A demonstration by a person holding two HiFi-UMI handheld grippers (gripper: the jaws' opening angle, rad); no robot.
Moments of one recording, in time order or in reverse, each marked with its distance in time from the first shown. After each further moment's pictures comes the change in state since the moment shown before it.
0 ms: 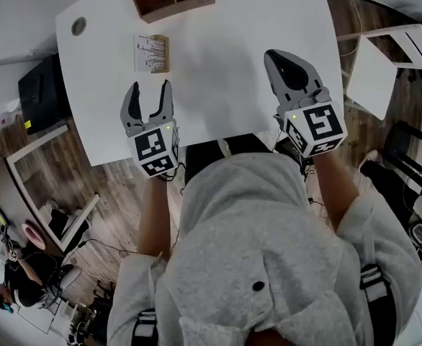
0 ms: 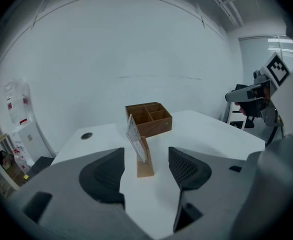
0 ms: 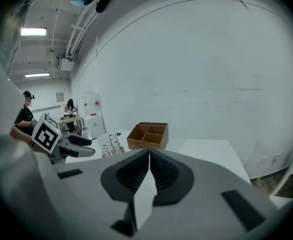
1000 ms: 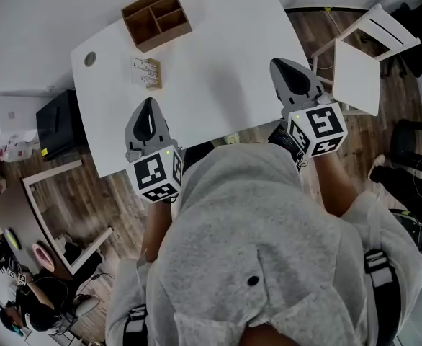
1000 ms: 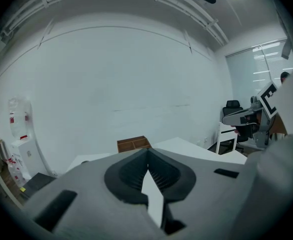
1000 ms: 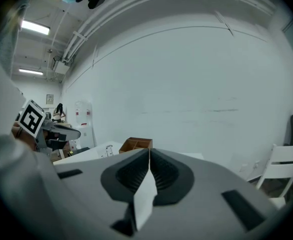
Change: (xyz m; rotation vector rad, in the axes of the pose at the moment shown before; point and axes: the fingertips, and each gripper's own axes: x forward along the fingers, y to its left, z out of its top) left arm -0.108 -0.059 0.098 0.027 -0.248 -0.019; right arm -0.122 -0.028 0.034 -0.003 -0.138 -0.152
